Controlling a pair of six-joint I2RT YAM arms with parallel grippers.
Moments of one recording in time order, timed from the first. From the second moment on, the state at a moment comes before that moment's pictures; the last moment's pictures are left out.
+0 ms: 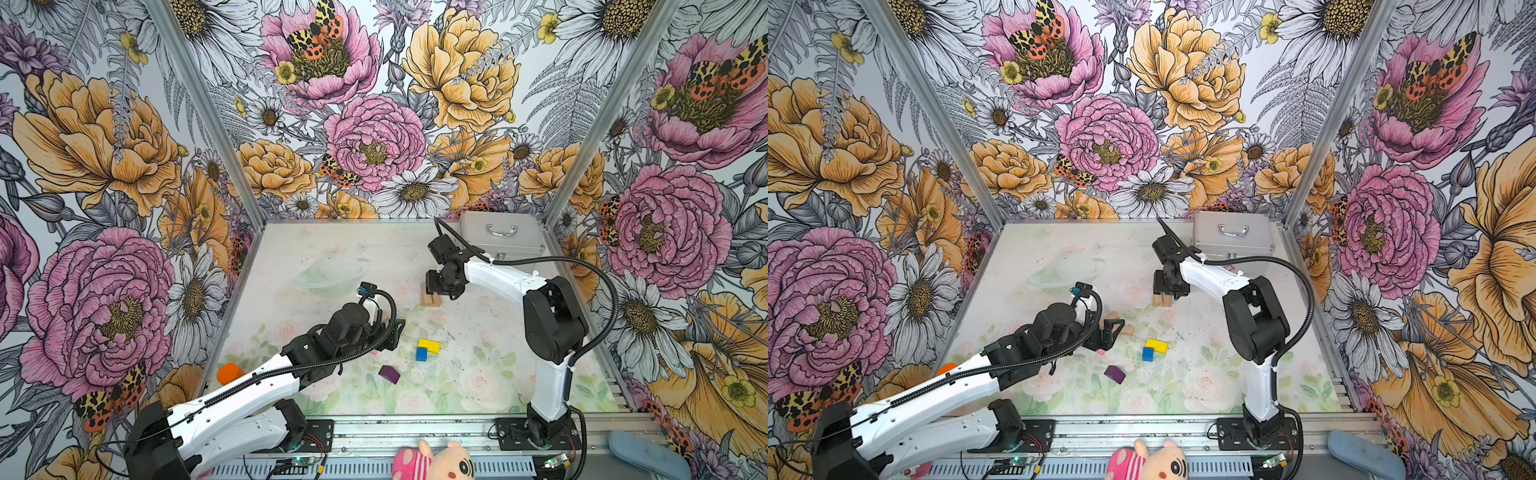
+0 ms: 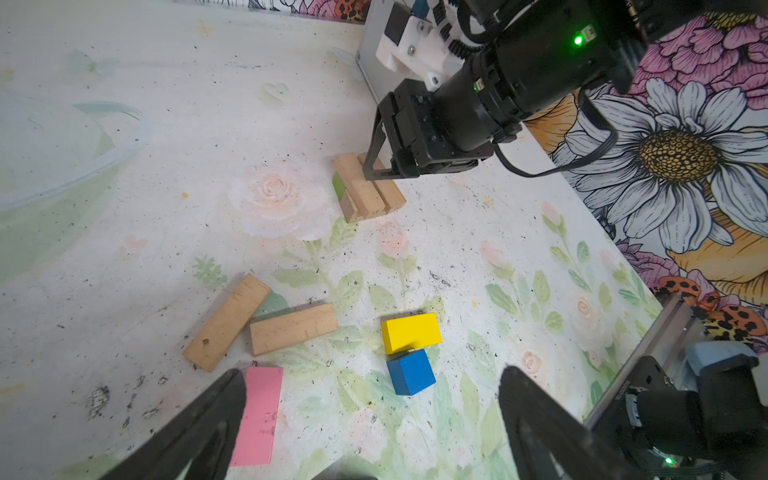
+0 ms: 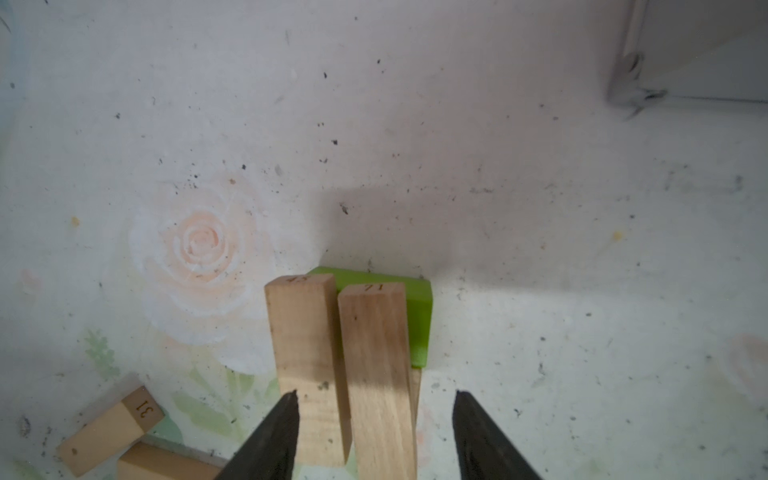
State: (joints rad) left arm -0.89 0.93 0.66 -0.25 -0.15 -0.51; right arm 0.50 1.94 1.50 -0.79 -0.03 0.51
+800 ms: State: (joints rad) left arm -0.89 0.79 0.57 -0.28 -0.15 -0.52; right arm 0.56 2.02 1.59 -0.86 0.03 0.54
